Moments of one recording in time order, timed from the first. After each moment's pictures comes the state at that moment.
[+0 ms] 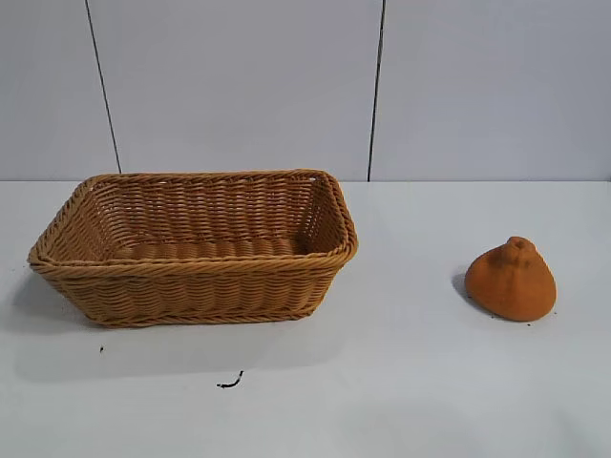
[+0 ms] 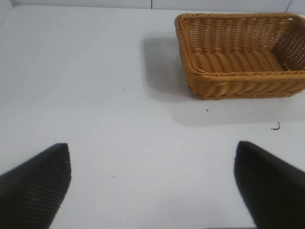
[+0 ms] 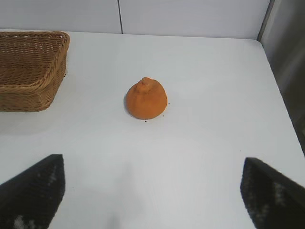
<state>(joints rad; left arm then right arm) -0.03 -0.01 -0.50 0.01 1.06 -0.04 -0.02 0.00 -0.49 0.05 1.02 -0.10</state>
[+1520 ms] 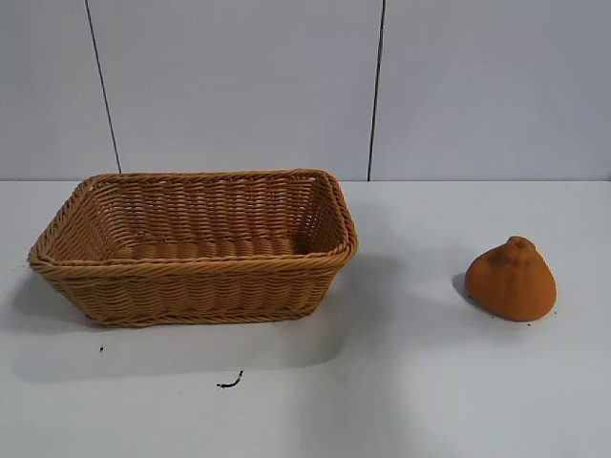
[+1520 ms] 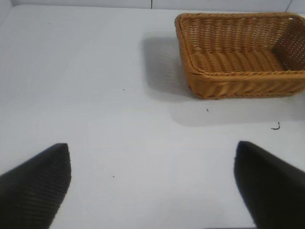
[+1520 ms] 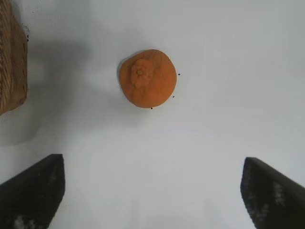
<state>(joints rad) -0.03 -0.01 -0.50 0.01 1.06 -0.04 -0.02 1.72 -1.36 0.14 1.01 -0.01</state>
